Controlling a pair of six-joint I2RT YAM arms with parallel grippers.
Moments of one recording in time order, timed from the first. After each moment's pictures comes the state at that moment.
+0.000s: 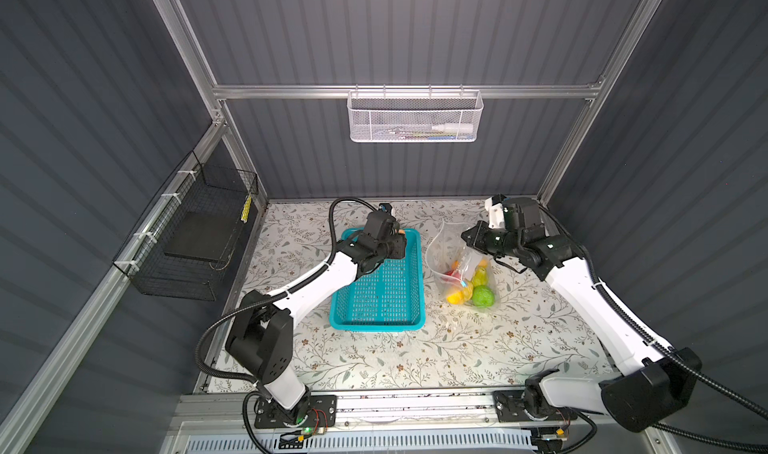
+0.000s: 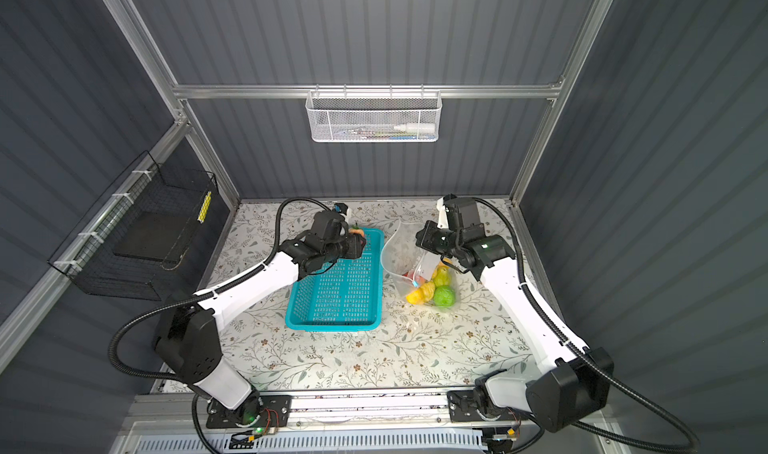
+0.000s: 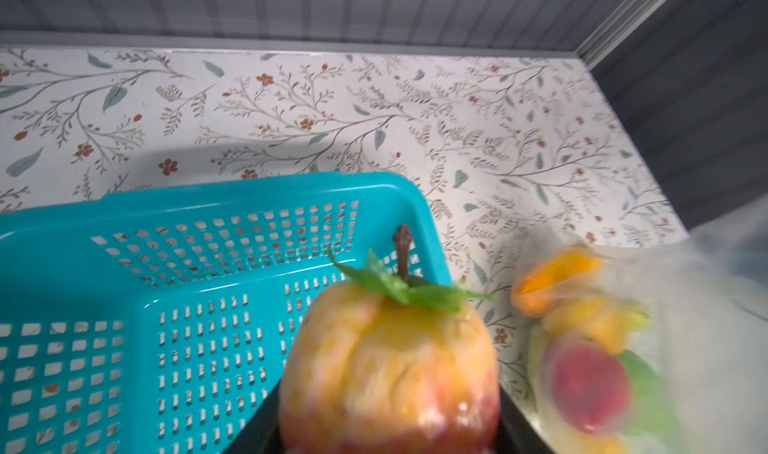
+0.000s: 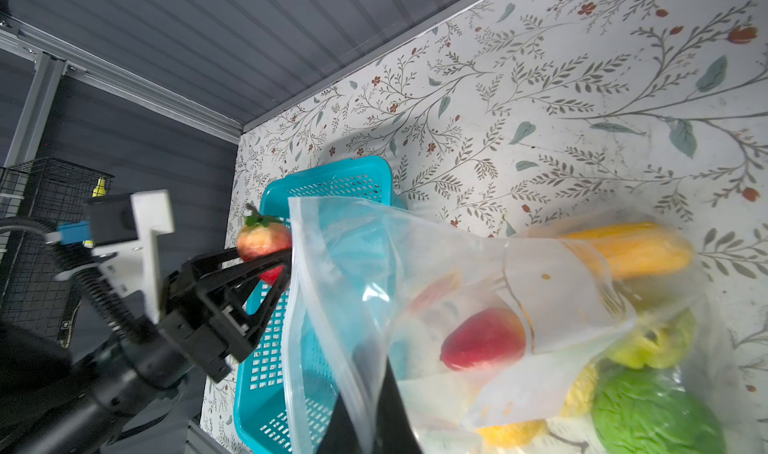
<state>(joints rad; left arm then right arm) -0.65 1.61 1.30 -0.32 -0.03 -0.40 0.35 1.30 1.28 -0.62 -0.24 0.65</state>
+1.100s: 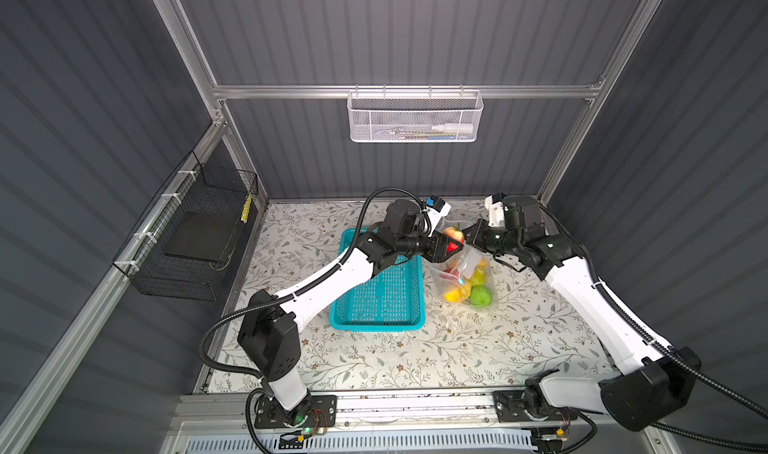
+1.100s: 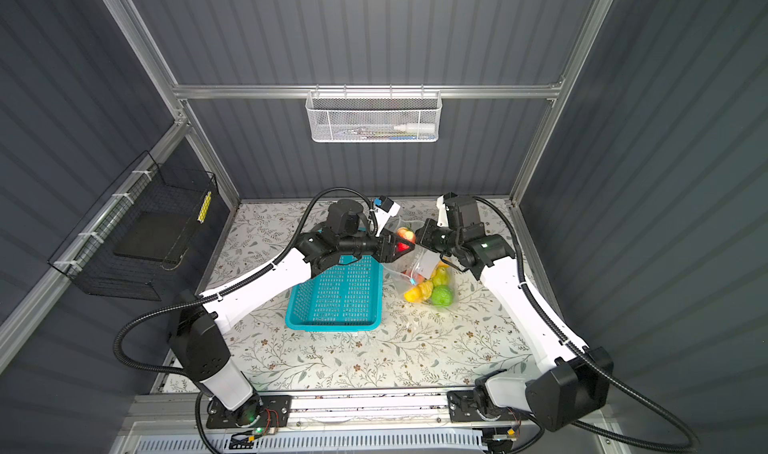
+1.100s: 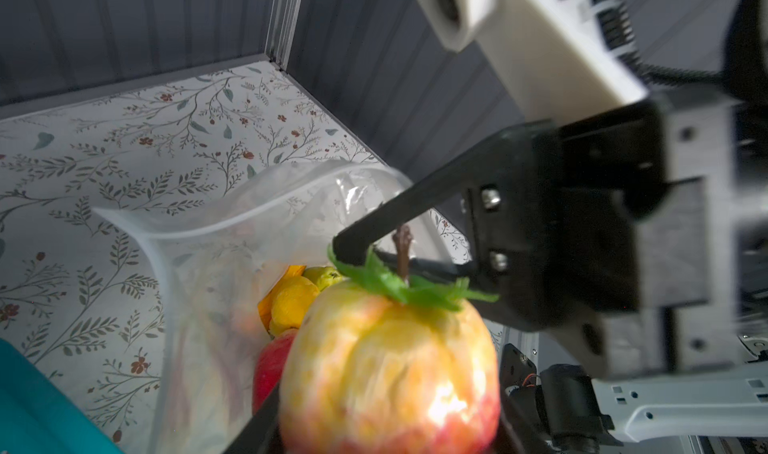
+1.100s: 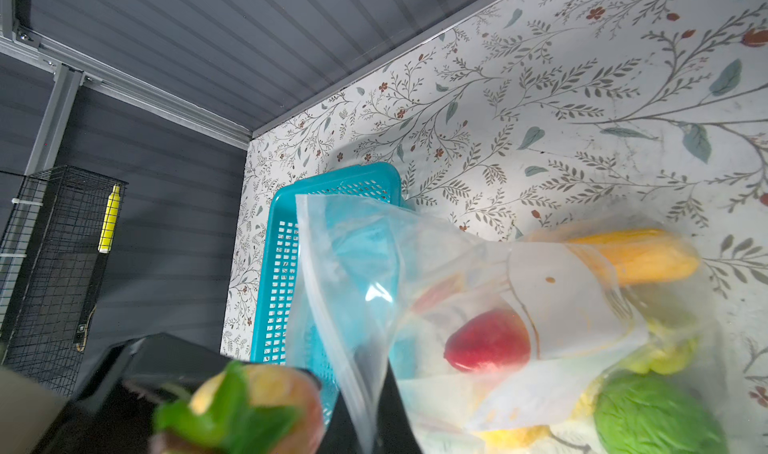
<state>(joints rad) -0.78 1.72 1.52 -0.25 0.49 -0.30 0.35 1.31 1.29 -0.60 -0.25 0.67</state>
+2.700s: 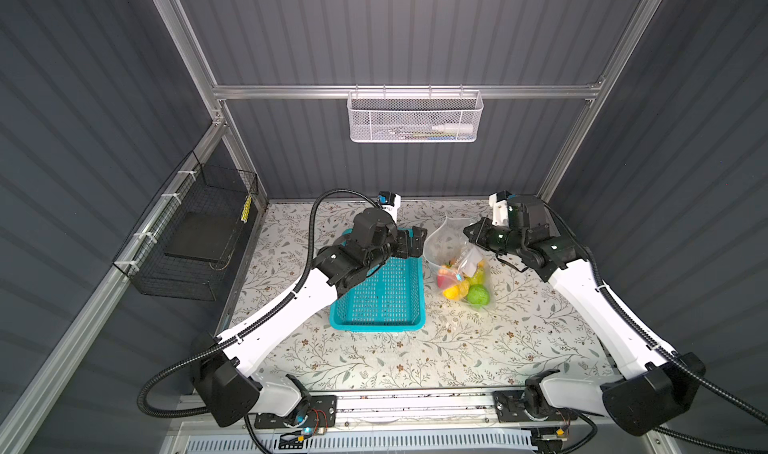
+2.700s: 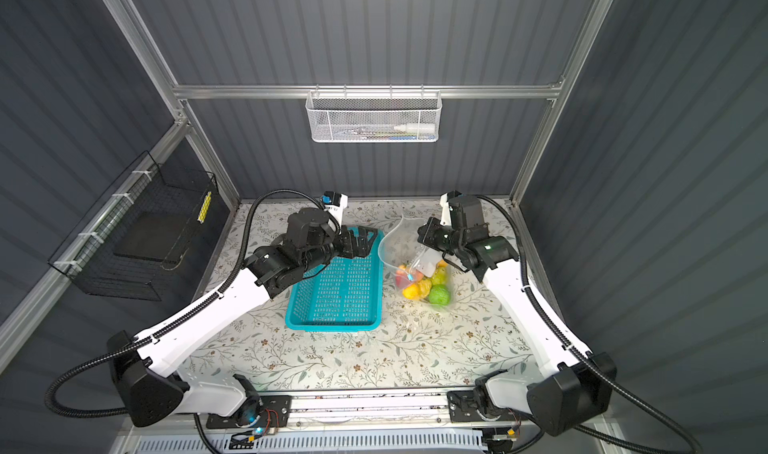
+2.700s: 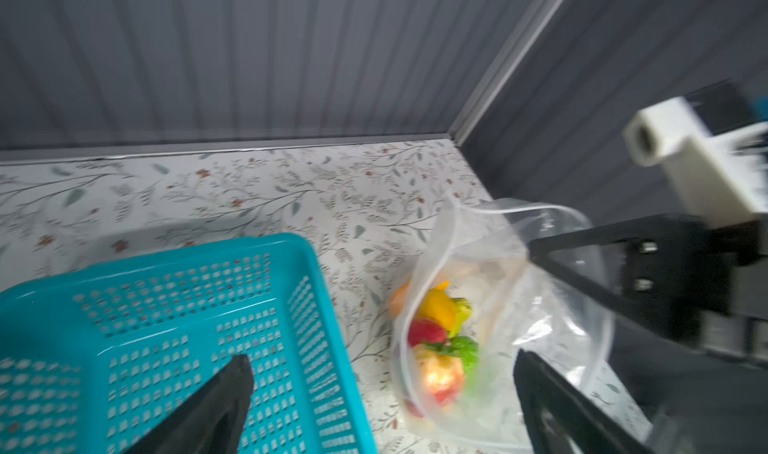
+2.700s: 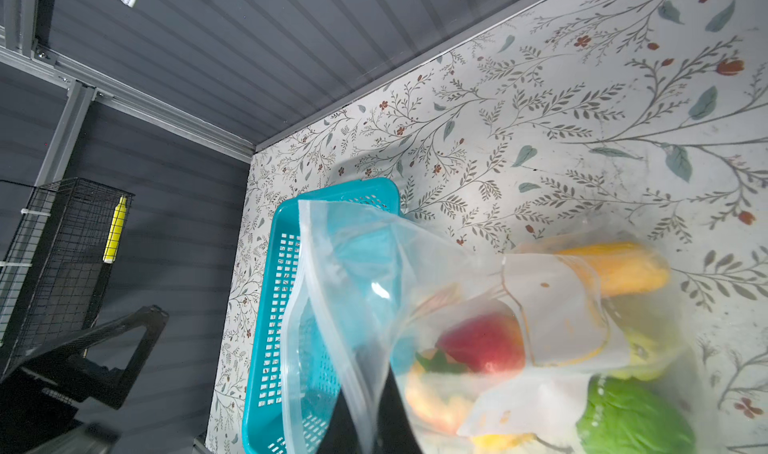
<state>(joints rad) -0.77 1.39 1.32 -0.40 -0.13 -0.44 0.33 1.28 1.28 -0.58 -0.23 0.67</state>
